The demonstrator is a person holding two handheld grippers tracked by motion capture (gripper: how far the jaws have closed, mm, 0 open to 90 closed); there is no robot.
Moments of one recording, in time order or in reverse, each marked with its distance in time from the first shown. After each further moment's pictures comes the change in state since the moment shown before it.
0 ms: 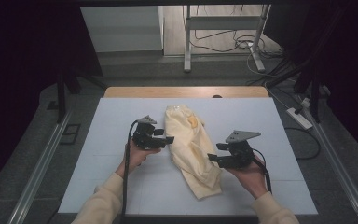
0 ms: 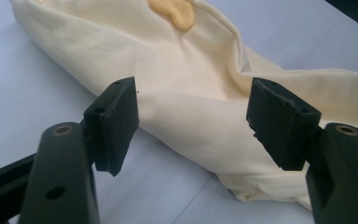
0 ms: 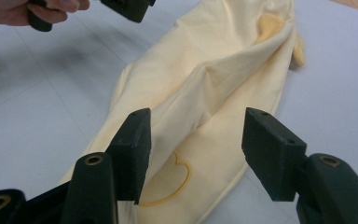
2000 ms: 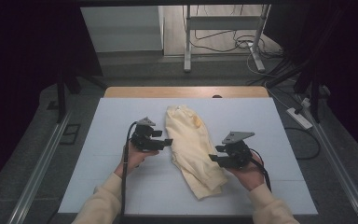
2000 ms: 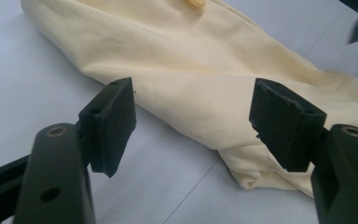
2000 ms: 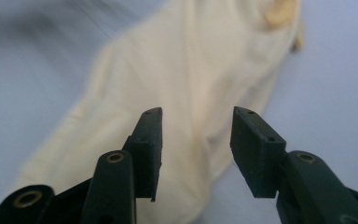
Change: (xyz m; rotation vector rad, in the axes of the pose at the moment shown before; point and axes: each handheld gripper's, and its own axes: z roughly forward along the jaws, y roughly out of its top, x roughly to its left) left arm 0.001 -0.005 -0.003 0.007 0.008 0.007; right arm -0.001 -0.002 0.008 0.072 -0.022 -0.065
